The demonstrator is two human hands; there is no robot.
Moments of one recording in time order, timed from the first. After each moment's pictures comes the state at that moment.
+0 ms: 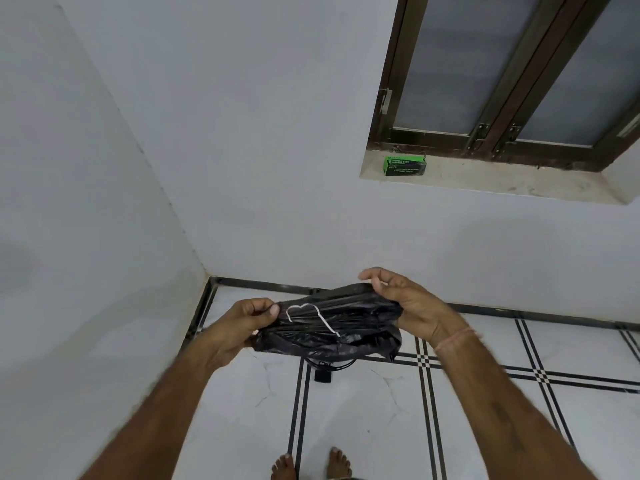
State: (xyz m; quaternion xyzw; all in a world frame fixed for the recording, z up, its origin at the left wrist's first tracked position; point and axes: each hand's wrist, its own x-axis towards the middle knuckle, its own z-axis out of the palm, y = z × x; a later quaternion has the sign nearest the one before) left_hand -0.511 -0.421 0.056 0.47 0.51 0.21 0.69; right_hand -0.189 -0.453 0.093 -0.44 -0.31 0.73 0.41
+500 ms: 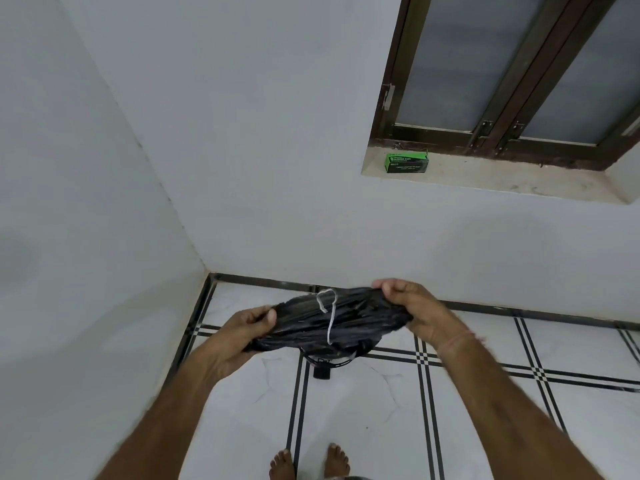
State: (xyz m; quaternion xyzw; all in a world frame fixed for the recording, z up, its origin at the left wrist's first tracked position) left_hand -0.512 -0.433 0.040 0.35 0.47 0.26 0.76; right_hand -0.168 -0.451 0.053 -0.58 -0.30 0.63 0.42
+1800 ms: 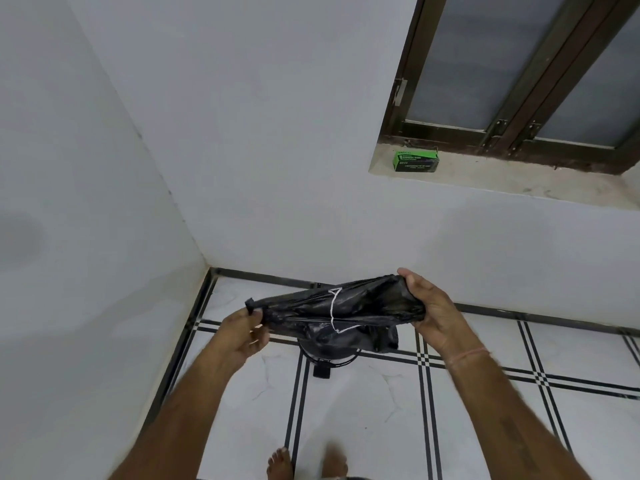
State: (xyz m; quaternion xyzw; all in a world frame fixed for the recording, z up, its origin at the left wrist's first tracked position) left_hand -0.501 -0.409 0.020 0.18 0.62 0.33 0.69; right_hand -0.152 -0.437 0.038 -0.52 -0.17 0.61 0.57
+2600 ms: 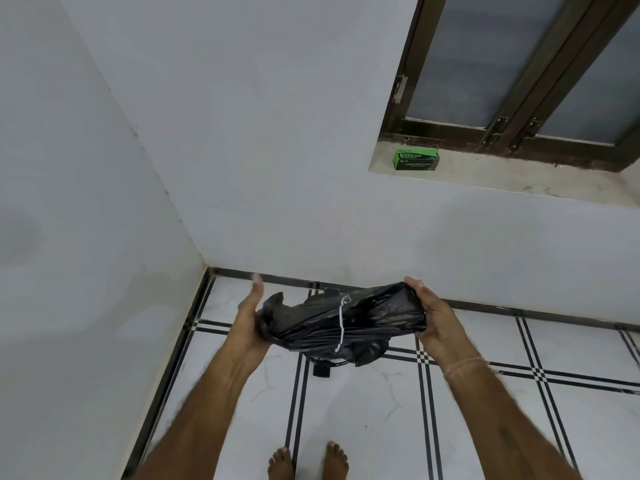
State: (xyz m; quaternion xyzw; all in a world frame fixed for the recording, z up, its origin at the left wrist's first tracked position) left_hand -0.476 -0.407 0.045 0.14 0.47 0.40 0.77; right_hand -0.160 -0.445 0.020 -0.55 -0.12 0.57 0.60
